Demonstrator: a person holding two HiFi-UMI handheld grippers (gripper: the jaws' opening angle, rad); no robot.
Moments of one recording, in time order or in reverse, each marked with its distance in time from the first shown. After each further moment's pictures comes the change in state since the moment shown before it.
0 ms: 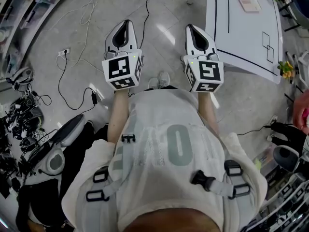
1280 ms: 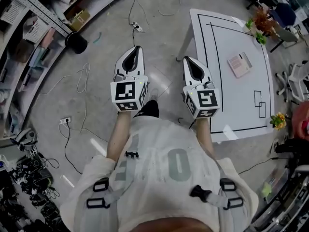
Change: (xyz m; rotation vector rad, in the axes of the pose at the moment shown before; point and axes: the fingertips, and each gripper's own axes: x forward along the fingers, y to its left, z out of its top) left arm 0.324 0.015 0.091 0.020 -0.132 -0.274; right arm 0.243 -0.142 0.087 -0.014 -0.088 -0.100
